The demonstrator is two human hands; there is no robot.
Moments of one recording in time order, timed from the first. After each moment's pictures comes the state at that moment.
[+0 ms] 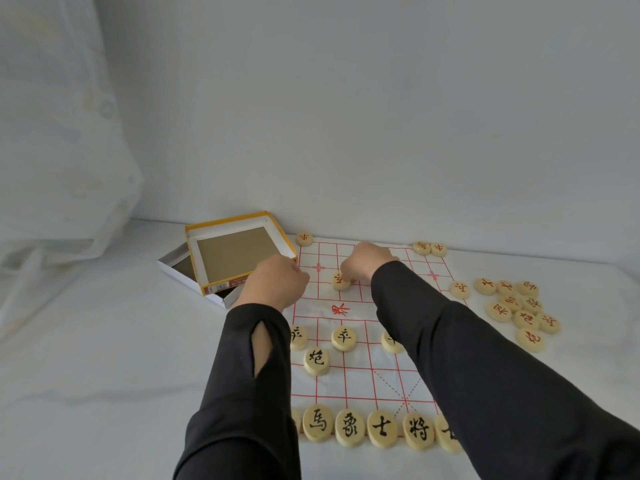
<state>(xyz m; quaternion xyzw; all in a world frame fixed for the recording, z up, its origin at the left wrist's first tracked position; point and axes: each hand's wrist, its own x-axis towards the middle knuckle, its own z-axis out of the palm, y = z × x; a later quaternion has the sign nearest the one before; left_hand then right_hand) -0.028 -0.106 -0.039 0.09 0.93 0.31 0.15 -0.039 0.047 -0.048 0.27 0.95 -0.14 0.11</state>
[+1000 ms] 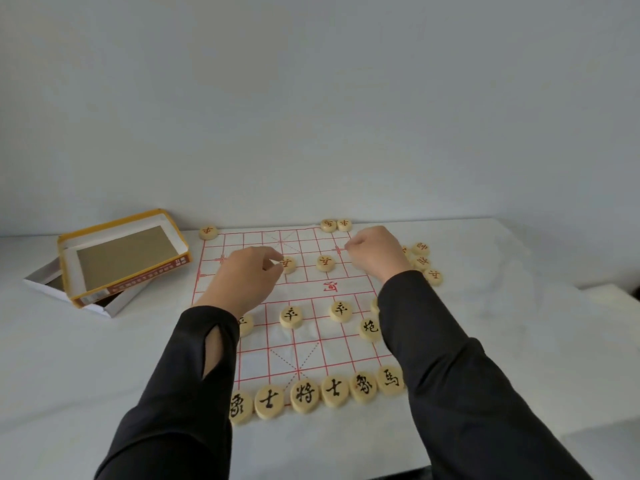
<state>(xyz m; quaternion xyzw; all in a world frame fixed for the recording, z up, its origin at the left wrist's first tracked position) 0.022 -0.021 -0.038 0.25 0.92 0.28 0.08 0.069 0.171 -0.042 0.31 0.90 -0.28 -0.09</state>
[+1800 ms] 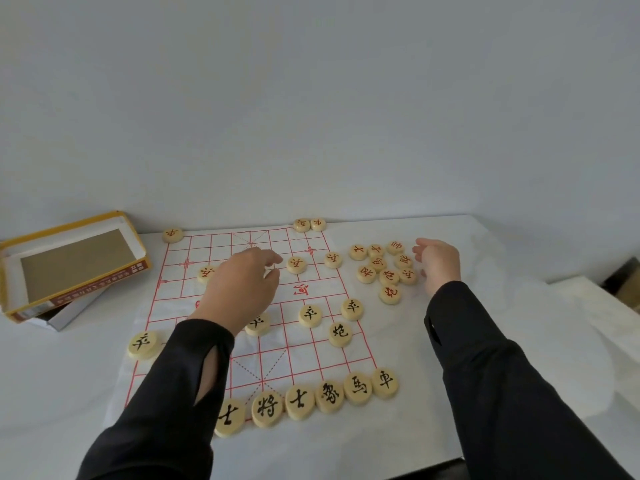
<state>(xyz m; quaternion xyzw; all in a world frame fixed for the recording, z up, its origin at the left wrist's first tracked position) 0.042 0.018 -0.043 0.28 0.93 0.25 0.01 0.128 0.282 -0.066 0.47 0.65 -0.53 -0.28</state>
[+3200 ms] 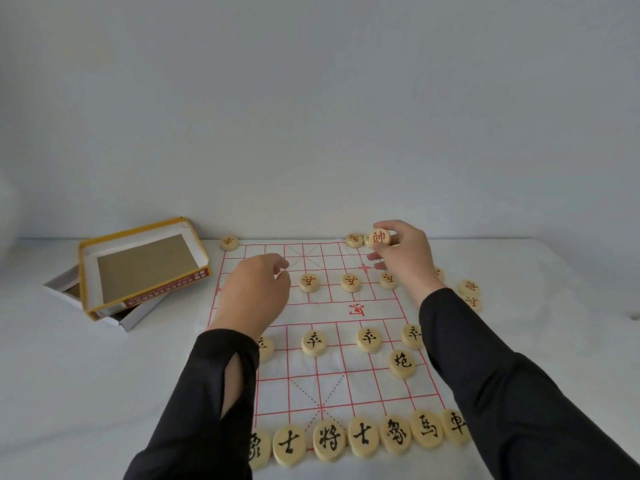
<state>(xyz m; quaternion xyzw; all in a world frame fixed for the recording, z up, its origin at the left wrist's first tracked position) 0.008 -0.021 -0.041 0.17 0.93 0.32 0.02 0.049 0.184 -0.045 0.24 0.79 -0.51 -0.23</state>
